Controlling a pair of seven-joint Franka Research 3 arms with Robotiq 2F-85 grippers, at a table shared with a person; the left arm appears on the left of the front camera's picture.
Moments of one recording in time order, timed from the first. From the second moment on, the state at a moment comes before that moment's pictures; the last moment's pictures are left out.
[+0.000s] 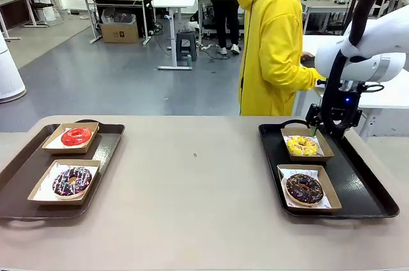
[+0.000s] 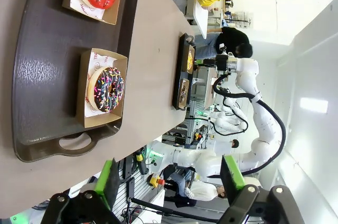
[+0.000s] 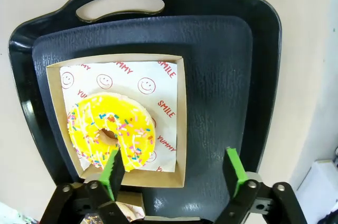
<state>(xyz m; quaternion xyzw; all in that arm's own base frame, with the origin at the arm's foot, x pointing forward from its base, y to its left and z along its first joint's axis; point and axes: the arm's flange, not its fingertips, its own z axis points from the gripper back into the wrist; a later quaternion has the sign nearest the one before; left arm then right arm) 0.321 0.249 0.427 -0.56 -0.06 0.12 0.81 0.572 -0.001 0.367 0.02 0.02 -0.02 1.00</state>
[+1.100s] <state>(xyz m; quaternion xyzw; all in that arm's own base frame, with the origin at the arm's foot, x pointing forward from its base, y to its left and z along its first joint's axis) 0.321 0.249 0.428 -0.56 -0.06 0.12 0.81 0.428 -0.233 0.405 0.52 -0.10 0.02 0.85</state>
